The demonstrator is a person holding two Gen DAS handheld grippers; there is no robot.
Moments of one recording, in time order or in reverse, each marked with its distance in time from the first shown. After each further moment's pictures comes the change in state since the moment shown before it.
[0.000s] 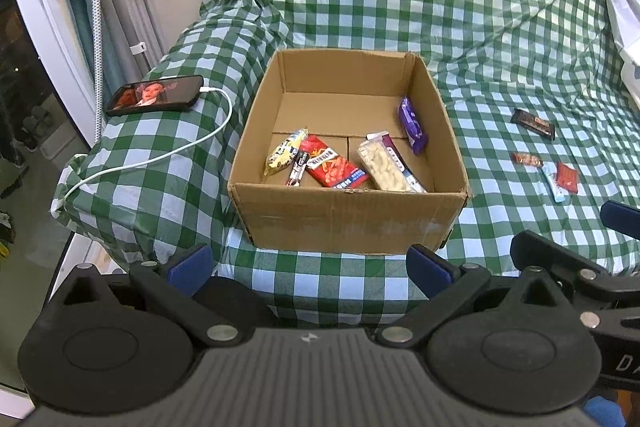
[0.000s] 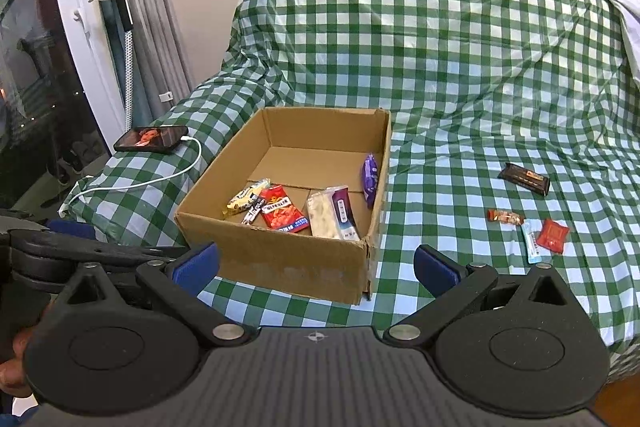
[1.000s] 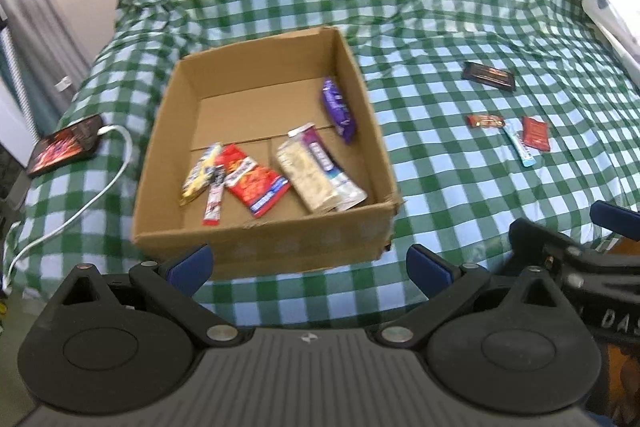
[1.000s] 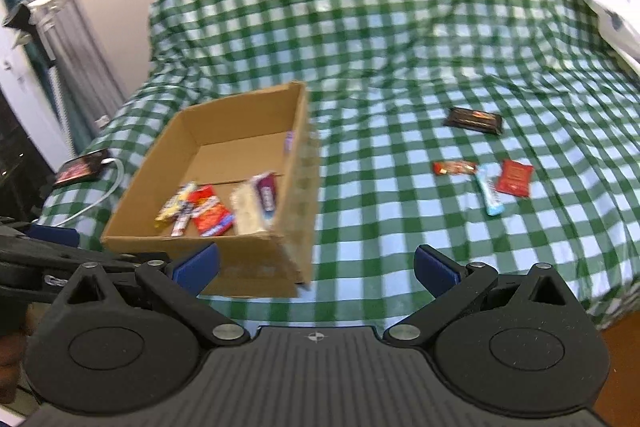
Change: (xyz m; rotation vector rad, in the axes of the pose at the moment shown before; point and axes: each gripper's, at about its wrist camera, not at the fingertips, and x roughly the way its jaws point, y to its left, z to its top) left arm 0.052 -0.098 0.042 0.209 0.080 -0.070; right arm 0.038 -0.106 -0.009 0.239 0.058 -0.098
